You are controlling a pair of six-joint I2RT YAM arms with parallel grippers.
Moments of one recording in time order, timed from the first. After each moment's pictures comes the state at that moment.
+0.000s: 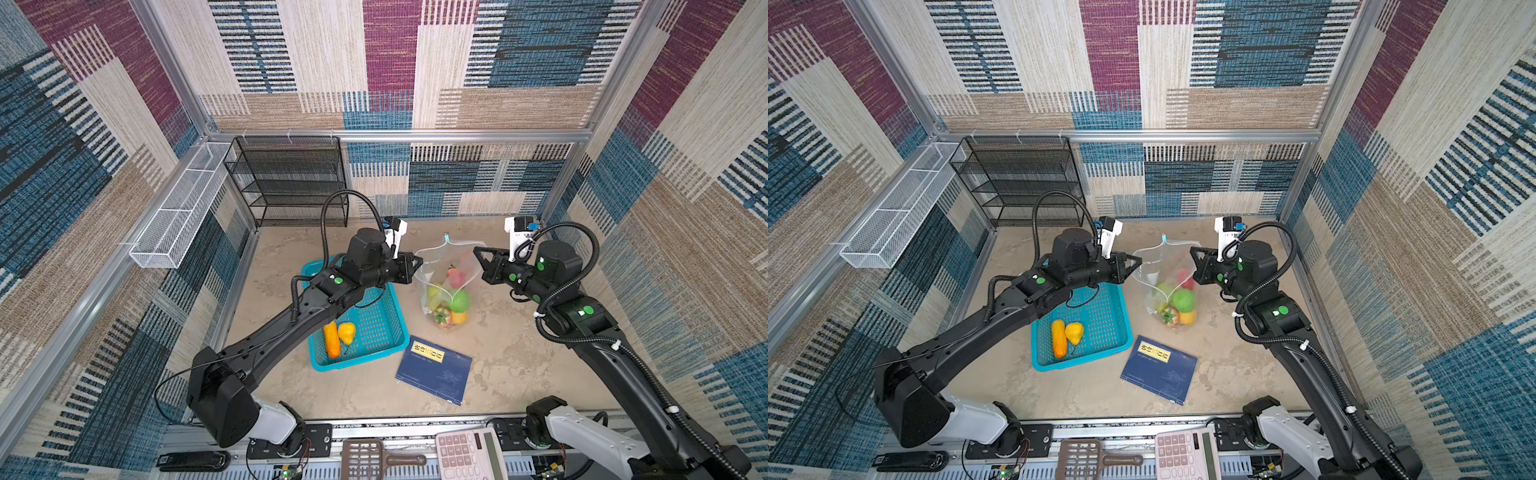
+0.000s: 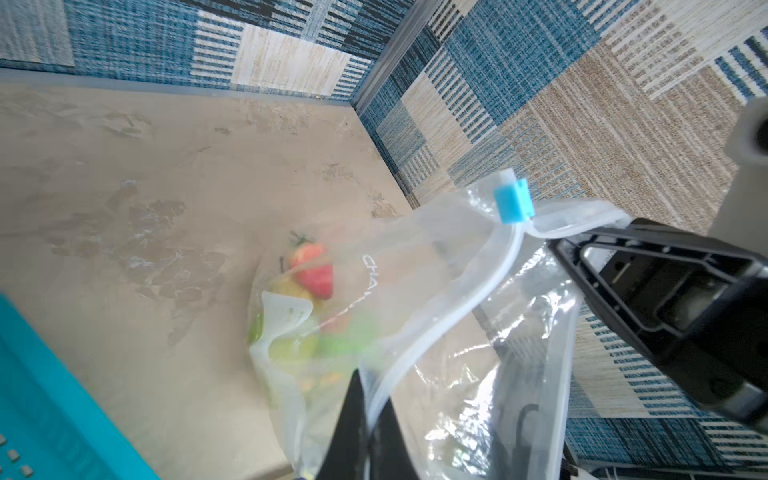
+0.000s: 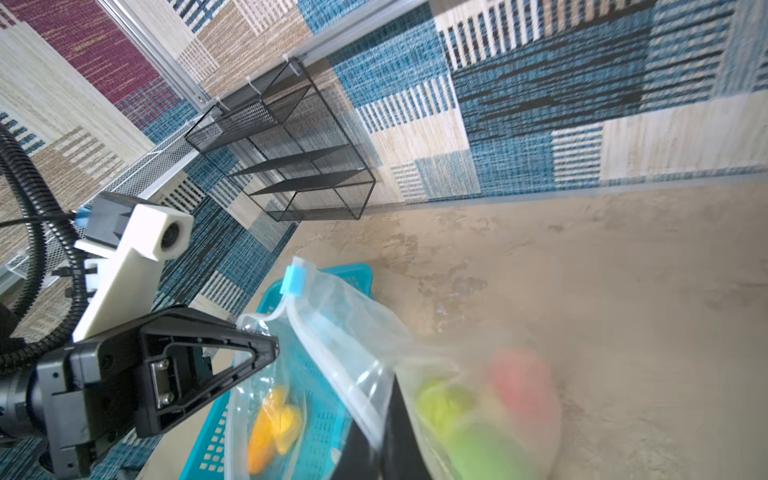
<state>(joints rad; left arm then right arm) -0.69 1.47 1.32 -0.24 0.30 -0.56 0.33 0.97 1.06 -0.34 -0.20 0.40</state>
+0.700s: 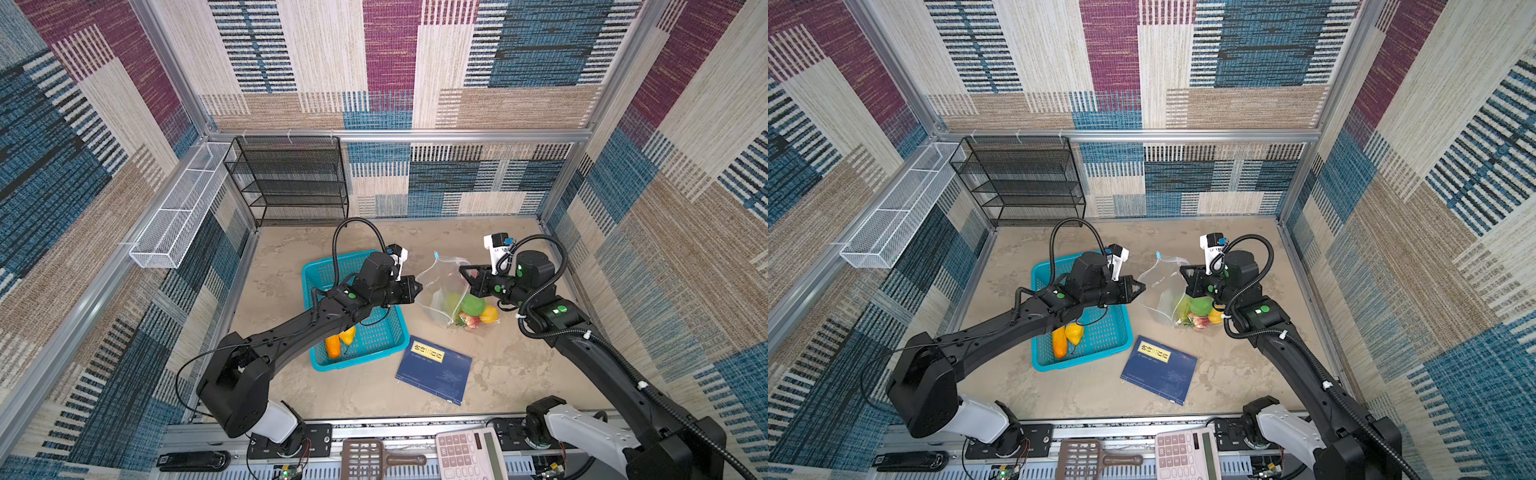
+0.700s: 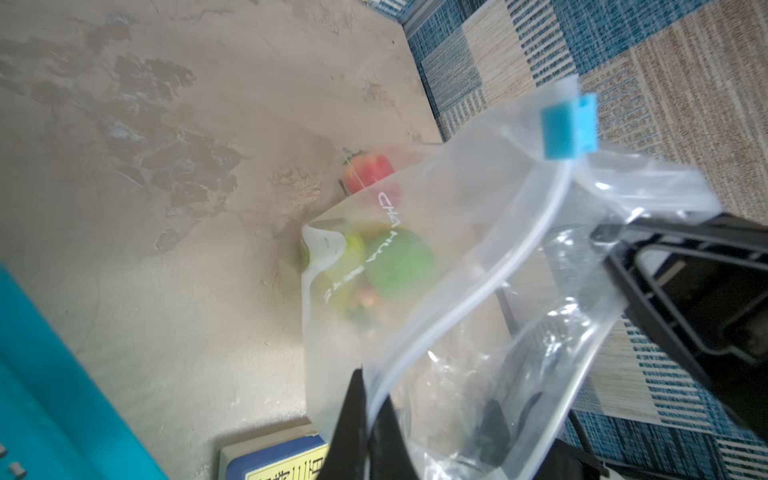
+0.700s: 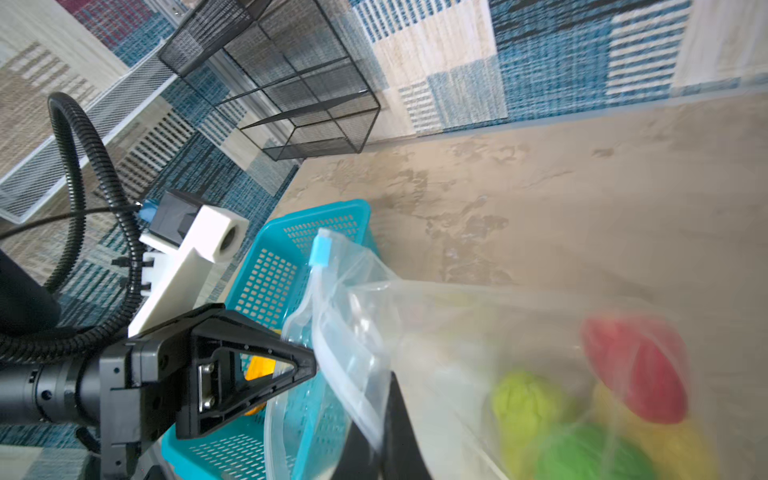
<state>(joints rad) -0.70 1.49 1.08 -0.11 0.26 -0.69 0.33 1.05 0.86 -0.19 -0.39 0.41</state>
